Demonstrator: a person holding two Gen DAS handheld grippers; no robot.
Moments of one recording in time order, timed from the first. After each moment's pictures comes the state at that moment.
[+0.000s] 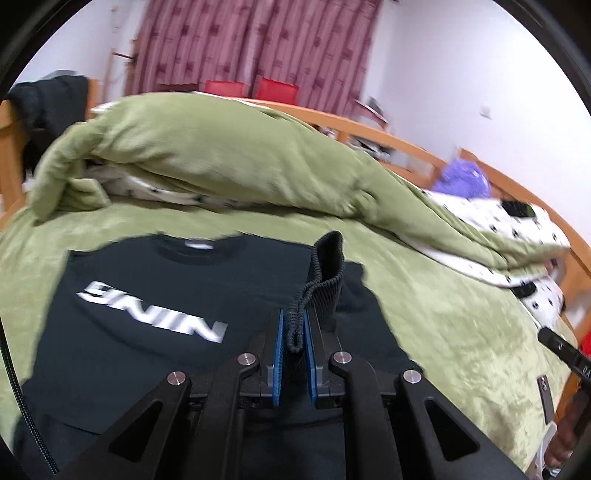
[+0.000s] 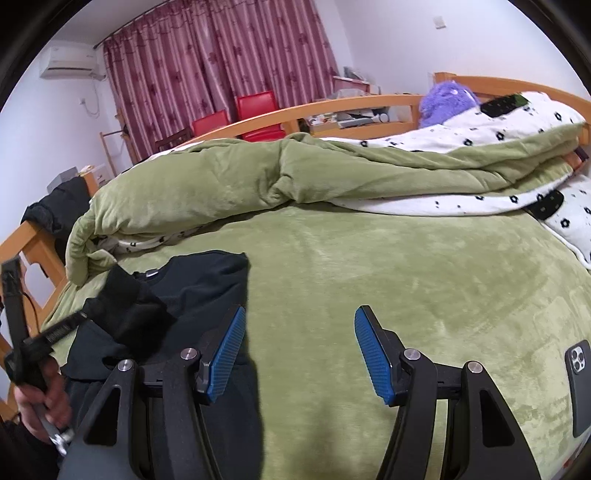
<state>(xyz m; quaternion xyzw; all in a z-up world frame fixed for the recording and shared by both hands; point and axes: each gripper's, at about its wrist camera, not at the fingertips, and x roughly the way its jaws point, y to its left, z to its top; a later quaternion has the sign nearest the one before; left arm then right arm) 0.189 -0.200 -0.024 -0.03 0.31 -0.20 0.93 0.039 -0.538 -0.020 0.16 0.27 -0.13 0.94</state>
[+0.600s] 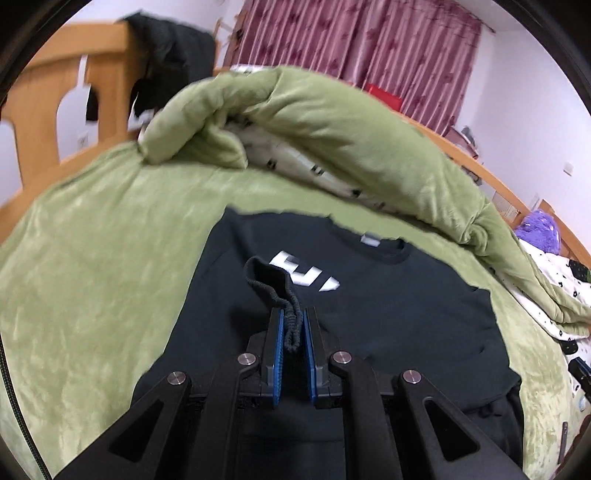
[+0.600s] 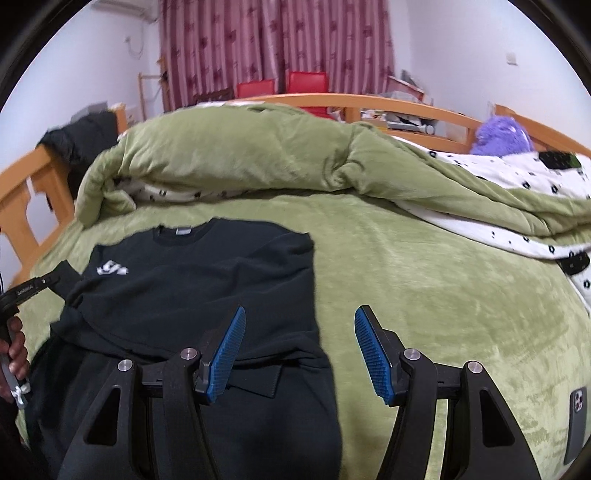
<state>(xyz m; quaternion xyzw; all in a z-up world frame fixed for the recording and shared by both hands) 0.226 -0.016 -0.076 -0.11 0.36 -0.07 0.93 0.108 -0.426 -0.020 0.05 0.32 -0.09 0.94</state>
